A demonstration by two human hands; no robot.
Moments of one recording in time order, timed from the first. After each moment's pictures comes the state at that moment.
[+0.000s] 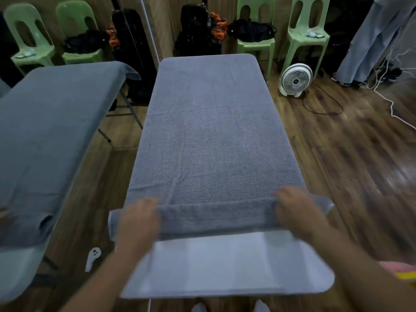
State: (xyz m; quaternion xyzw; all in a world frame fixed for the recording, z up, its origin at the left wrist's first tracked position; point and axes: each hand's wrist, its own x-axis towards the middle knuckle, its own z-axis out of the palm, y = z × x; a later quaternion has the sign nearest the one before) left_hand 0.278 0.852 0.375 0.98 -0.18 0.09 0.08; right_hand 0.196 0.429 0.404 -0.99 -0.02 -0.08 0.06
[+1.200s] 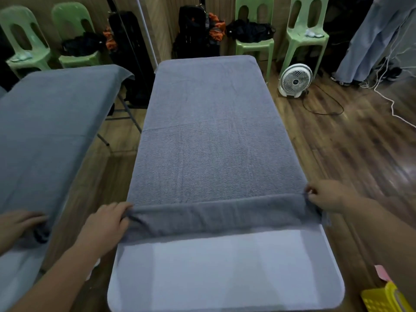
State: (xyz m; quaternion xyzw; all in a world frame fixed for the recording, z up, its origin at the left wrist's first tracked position) left_hand 0.335 0.921 0.410 0.99 -0.12 -0.08 0.04; right_hand 0.253 0.322 0.421 -0.96 0.14 0.20 0.09
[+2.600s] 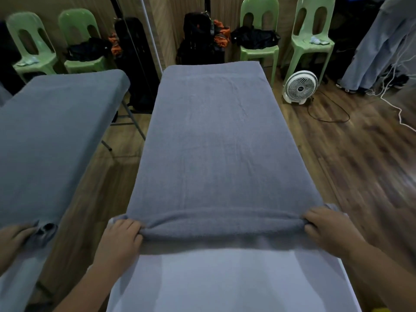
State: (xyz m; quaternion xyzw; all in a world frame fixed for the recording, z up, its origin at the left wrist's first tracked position) left_hand 0.332 0.905 0.374 0.98 -0.19 -0.01 0.08; right_hand 0.222 0.356 0.378 -1.00 0.01 0.06 0.07
